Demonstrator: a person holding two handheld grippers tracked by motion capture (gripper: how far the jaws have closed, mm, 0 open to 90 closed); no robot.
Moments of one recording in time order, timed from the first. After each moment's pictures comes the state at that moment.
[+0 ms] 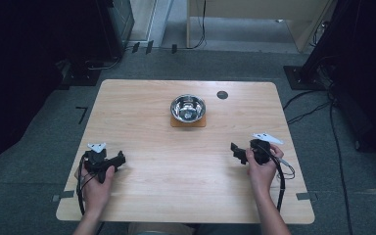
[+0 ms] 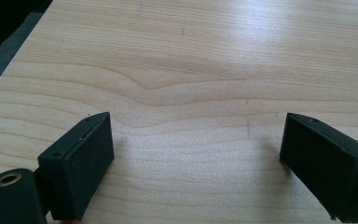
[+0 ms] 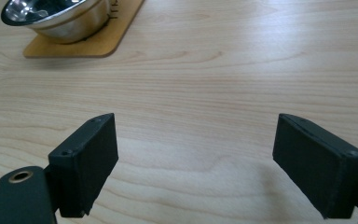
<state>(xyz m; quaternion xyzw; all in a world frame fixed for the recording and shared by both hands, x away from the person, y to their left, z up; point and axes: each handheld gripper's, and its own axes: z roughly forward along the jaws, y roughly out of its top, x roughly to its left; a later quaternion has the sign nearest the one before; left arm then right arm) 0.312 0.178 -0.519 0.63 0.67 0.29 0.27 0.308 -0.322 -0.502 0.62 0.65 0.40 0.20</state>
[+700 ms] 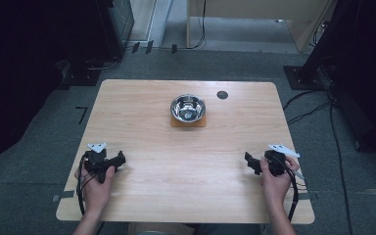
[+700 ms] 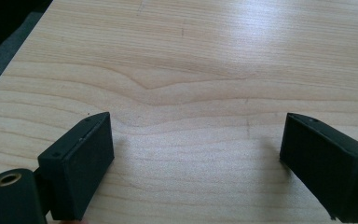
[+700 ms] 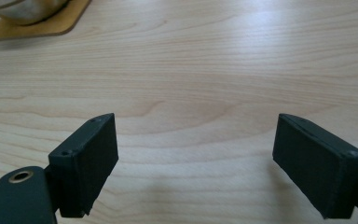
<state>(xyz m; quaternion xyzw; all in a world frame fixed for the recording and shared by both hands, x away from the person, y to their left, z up) 0.312 0.178 -0.519 0.63 0.67 0.29 0.27 0.273 -0.361 -0.513 0.65 0.62 0.39 0.20</state>
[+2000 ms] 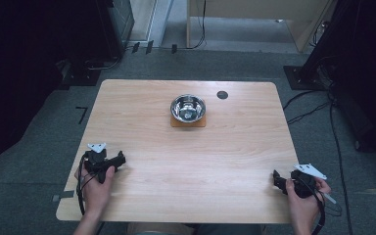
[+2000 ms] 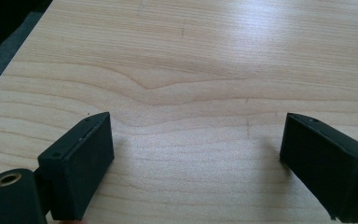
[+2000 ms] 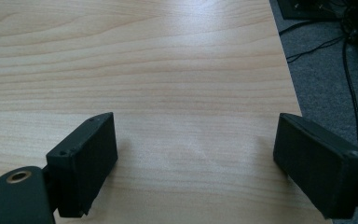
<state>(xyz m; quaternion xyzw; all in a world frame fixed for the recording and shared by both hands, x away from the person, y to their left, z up) 0.312 0.178 -0.519 0.63 0.67 0.29 0.27 0.211 -0.424 -0.525 0.67 0.63 0.28 0.28</state>
